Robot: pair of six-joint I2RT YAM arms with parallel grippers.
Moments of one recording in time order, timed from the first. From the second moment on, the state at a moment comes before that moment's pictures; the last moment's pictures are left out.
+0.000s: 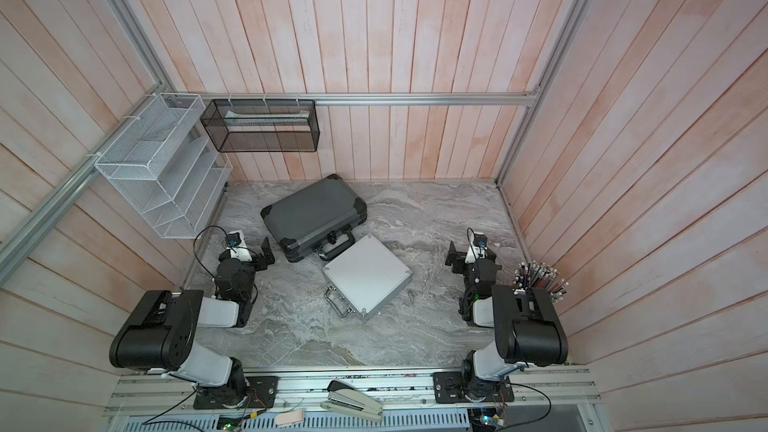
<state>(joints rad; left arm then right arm) -0.01 1.54 0.28 1.13 -0.16 -0.06 -0.06 1.53 0.23 1.11 -0.01 0.05</state>
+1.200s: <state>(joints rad) 0.00 1.54 0.28 1.13 -0.15 -0.06 -0.06 1.53 0.23 1.11 -0.01 0.05</state>
